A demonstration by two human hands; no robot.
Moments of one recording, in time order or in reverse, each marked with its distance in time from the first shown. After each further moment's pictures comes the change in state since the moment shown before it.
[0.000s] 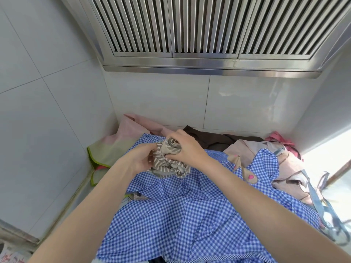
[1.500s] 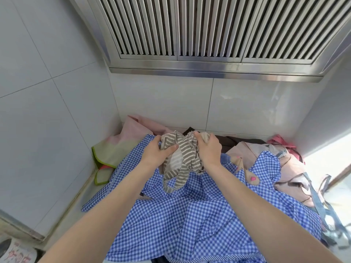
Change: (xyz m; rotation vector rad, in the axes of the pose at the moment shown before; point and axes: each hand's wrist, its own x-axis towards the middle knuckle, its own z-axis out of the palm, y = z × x) left_hand -0.015 -0.008 0.014 0.463 0.181 0.523; right_hand -0.011 0.012 0.000 0.347 0.578 0.649
